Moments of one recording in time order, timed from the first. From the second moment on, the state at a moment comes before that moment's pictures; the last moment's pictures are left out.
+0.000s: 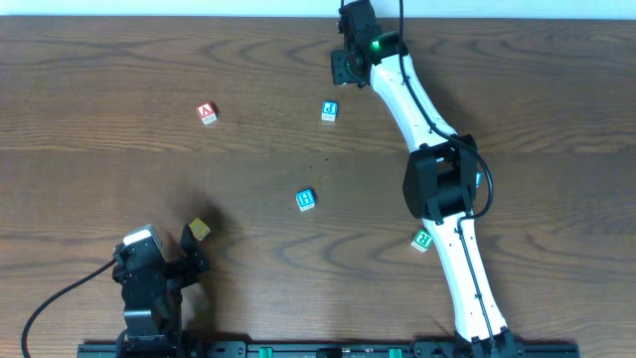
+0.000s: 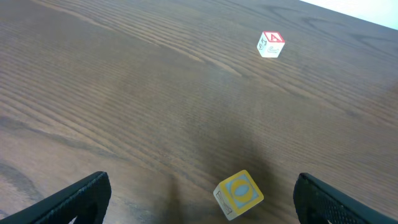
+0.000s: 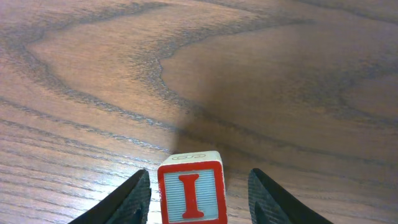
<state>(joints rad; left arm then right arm) 0.02 0.01 0.16 -0.64 -0.20 -0.28 0.34 2.74 2.59 -0.88 0.05 0.21</state>
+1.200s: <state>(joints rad) 0.02 0.01 0.16 -0.64 -0.20 -0.28 0.35 2.74 2.59 -0.88 0.04 0.20</state>
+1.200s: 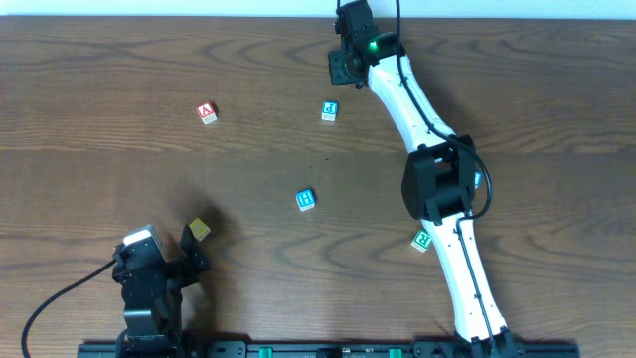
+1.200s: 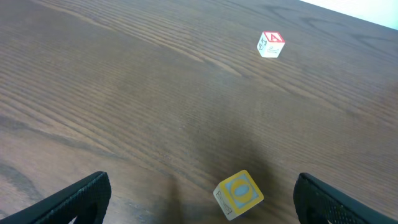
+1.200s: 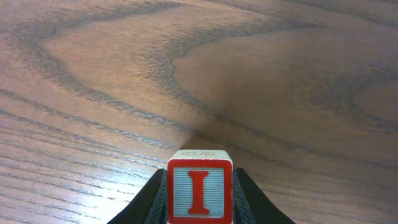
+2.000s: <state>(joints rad) 0.02 0.01 0.16 -0.64 -0.20 -0.28 0.35 2.69 2.59 -0.87 0.04 0.20</state>
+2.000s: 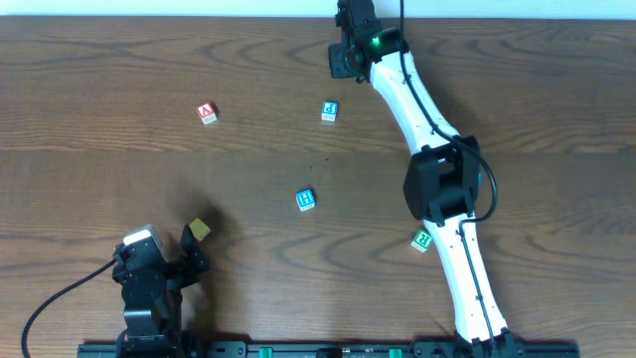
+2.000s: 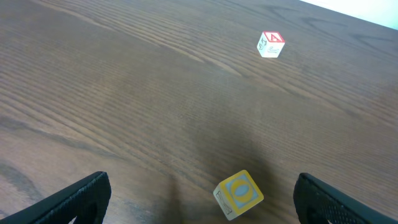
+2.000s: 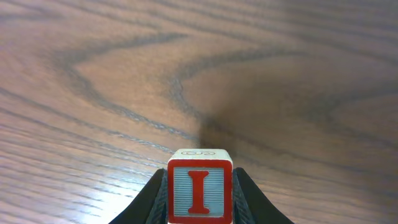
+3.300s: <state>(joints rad) 0.02 0.01 0.16 -0.64 -0.20 -0.28 0.47 2.12 2.31 -1.14 0.14 0.19</state>
